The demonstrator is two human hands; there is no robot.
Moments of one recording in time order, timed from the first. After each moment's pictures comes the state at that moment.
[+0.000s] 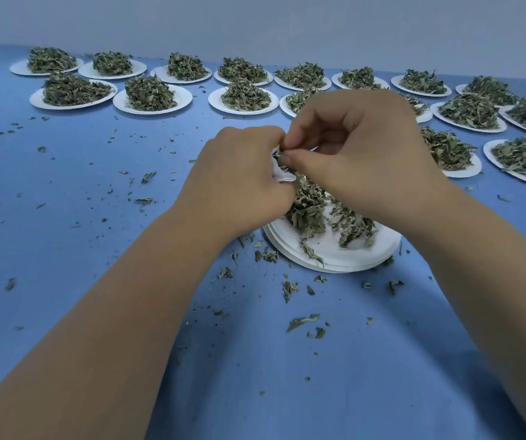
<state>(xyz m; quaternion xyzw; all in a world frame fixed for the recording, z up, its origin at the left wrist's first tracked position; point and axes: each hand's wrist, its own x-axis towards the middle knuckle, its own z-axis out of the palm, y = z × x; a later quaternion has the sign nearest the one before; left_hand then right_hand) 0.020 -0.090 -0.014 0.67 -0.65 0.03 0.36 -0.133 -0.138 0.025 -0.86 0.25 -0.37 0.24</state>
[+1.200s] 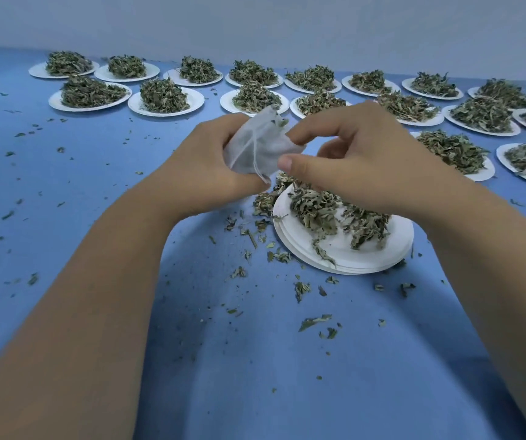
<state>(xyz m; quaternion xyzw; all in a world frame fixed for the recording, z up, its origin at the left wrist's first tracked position) 0.071 -0.077 -0.006 0.62 -0.62 -0.21 0.43 -0.131 -0.140 0.032 -0.89 0.27 -0.25 0.26</state>
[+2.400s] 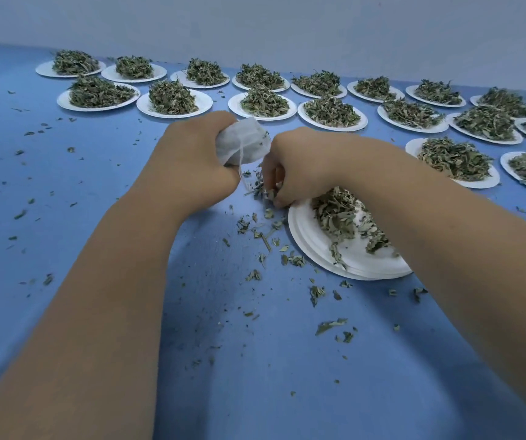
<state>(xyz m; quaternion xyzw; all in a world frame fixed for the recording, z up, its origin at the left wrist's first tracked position) 0.101 -0.078 -0.014 0.70 -0.61 0.03 0.37 -0.046 -0.186 0.020 -0.95 0.29 0.08 0.06</state>
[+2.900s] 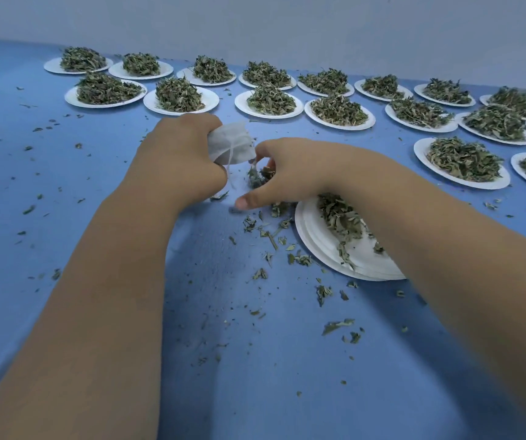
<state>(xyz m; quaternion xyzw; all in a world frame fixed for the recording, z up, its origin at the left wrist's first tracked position) 0.122 -0.076 -0.015 0.77 -0.57 0.03 0.30 -0.033 -0.179 0.006 -0.92 0.35 0.06 0.14</state>
